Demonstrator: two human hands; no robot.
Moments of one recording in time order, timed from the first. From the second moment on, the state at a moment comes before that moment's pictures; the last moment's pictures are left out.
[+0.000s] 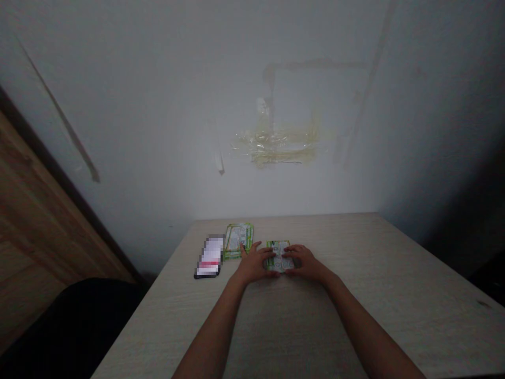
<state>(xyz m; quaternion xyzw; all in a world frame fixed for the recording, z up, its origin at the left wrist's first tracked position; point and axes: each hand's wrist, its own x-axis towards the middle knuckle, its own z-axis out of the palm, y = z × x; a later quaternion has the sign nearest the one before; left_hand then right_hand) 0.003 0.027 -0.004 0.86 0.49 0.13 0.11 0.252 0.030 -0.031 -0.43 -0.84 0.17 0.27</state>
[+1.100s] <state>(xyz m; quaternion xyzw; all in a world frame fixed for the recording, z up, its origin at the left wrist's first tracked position) 0.019 0.028 -0.011 0.78 0.57 0.24 0.05 0.242 0.035 -0.037 -0.52 -0.75 0.17 0.36</state>
